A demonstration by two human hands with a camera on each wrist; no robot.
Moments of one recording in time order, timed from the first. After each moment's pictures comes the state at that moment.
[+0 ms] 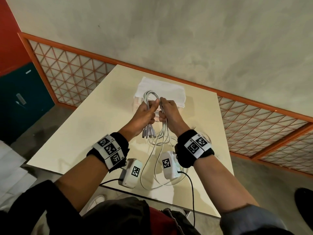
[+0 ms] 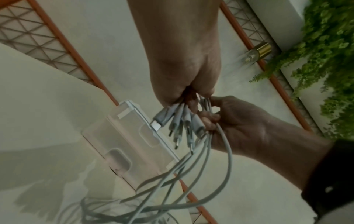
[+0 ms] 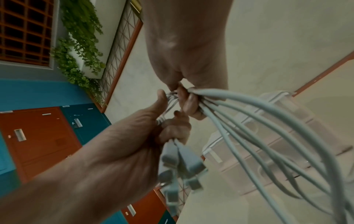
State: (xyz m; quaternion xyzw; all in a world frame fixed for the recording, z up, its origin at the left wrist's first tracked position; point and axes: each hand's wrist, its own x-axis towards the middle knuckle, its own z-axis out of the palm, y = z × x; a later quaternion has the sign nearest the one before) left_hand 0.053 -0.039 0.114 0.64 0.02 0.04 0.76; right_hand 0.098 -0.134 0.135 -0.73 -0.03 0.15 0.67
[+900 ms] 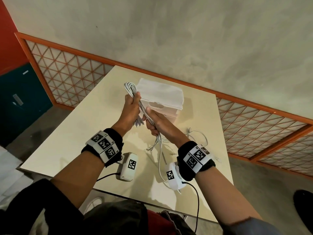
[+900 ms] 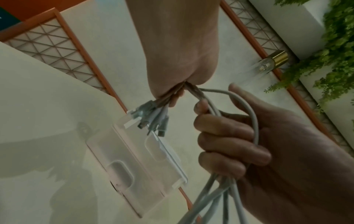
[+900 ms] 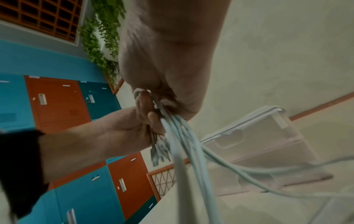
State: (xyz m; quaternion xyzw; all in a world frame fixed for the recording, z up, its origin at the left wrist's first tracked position) left_hand 0.075 -0.018 0.115 0.66 0.14 0.15 0.72; right_hand 0.073 -0.151 0.134 -0.77 -0.23 0.27 0.53
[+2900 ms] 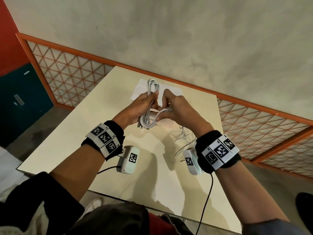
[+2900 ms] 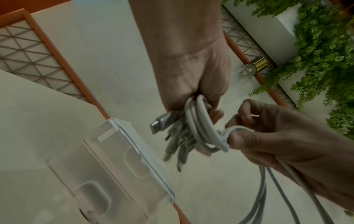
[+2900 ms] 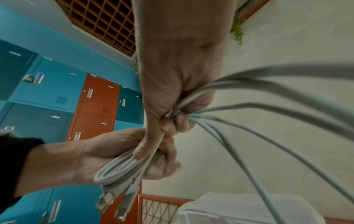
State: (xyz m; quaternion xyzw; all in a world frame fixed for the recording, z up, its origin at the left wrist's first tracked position) left_hand 0.089 -0.033 0.146 0.65 0.01 -0.03 0.76; right_hand 0.111 -0.187 0.183 -0.86 -0.39 0.03 0.31
